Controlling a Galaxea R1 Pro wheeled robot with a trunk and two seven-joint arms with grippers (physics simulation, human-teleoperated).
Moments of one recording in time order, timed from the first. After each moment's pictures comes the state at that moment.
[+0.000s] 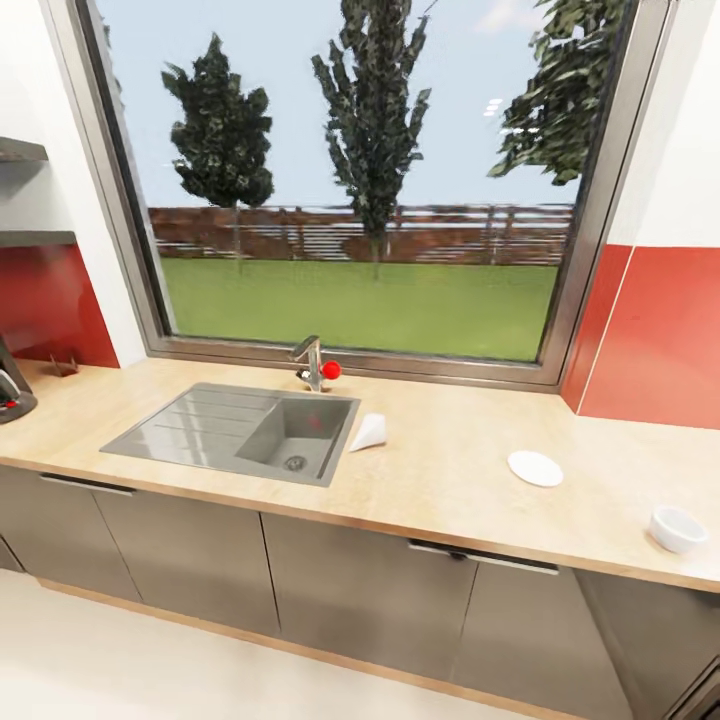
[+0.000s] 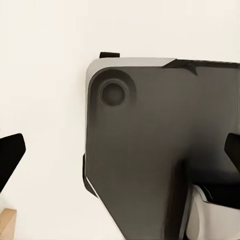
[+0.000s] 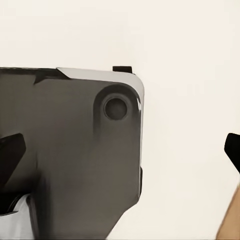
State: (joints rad) left arm -0.01 0.00 0.01 -0.17 0.05 0.00 0.00; right arm 0.00 -0.02 0.00 -0.22 0.01 0.01 0.00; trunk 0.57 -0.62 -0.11
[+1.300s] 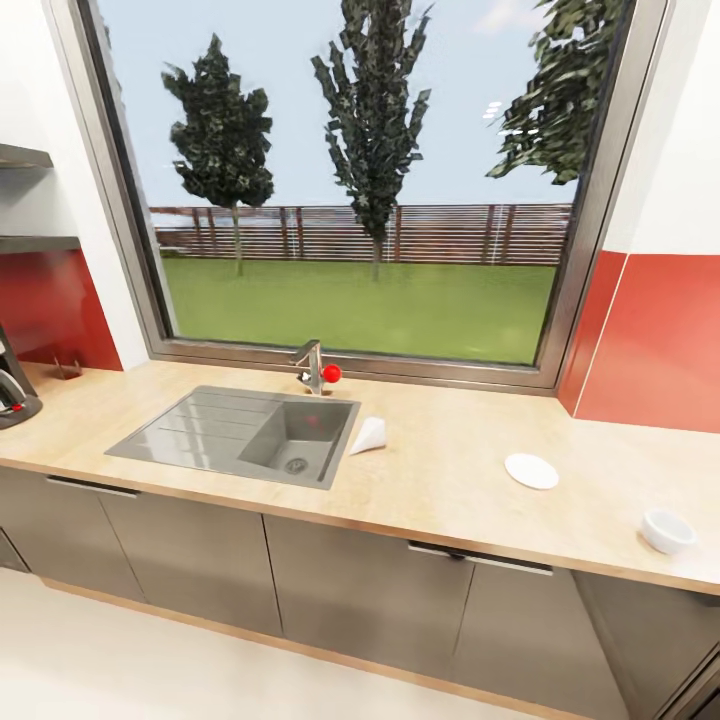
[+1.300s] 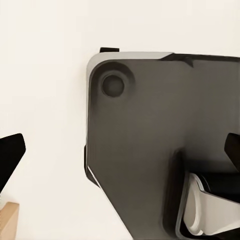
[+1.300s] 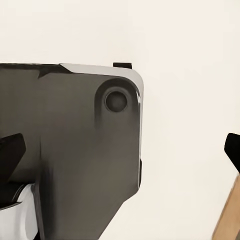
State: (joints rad) left arm -0.01 0.00 0.01 -0.17 0.05 0.00 0.00; right arm 0.00 -0.02 0.00 -0.22 0.01 0.00 0.00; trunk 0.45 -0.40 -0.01
